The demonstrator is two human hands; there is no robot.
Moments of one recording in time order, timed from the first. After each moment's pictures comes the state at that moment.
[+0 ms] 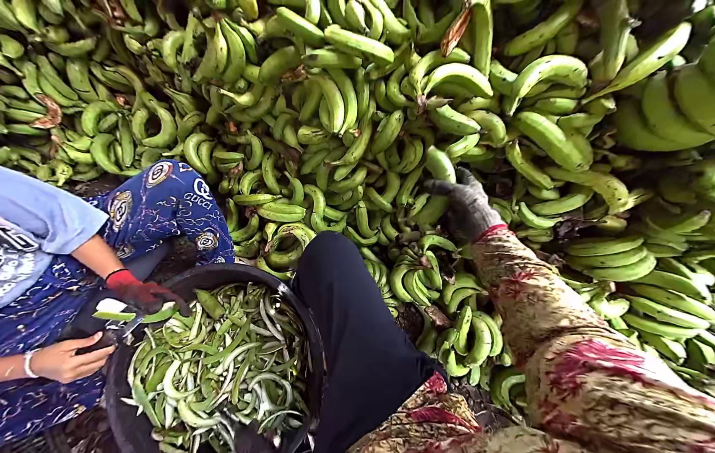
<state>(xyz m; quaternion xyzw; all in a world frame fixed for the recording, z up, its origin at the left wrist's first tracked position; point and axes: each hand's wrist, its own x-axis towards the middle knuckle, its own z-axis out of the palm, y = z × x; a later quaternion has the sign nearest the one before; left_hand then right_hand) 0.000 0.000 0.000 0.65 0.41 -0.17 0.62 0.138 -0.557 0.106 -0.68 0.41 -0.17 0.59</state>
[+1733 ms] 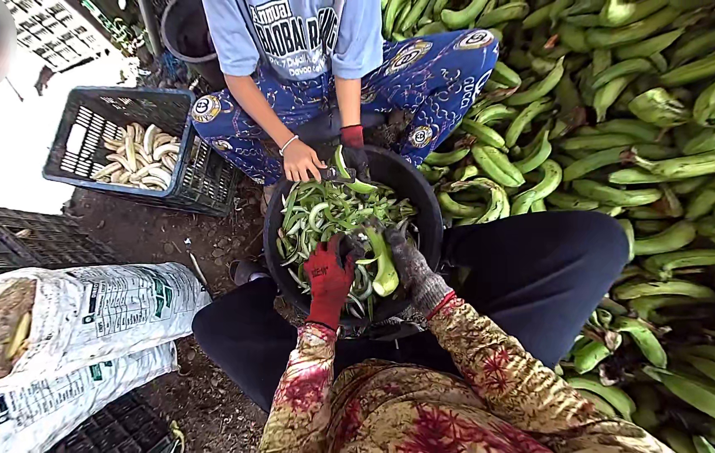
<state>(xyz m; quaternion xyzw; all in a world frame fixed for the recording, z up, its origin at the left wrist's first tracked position) 0.048 0.038 0.043 0.93 0.23 -0.01 0.28 0.111 -0.114 0.052 -0.65 0.14 0.34 0.67</state>
